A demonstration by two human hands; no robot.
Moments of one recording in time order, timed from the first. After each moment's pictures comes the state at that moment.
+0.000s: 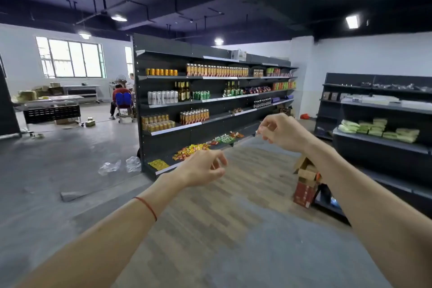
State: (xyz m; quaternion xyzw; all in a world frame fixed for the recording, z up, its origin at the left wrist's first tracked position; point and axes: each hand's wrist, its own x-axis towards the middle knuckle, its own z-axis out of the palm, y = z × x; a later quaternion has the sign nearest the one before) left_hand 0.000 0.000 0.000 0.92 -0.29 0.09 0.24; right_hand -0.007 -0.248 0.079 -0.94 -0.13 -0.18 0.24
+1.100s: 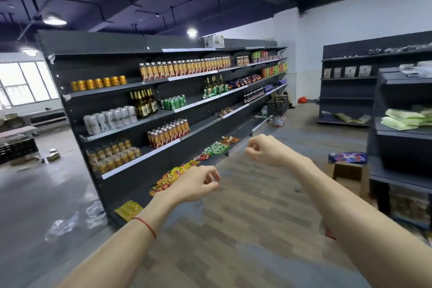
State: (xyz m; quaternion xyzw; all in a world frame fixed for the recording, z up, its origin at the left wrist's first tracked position) left_hand 0.771 -0.204 -0.053 0.94 -0.27 -0.01 0.20; right_hand 0.756 -0.451 -0.015 -0.96 -0.08 -0.11 0.25
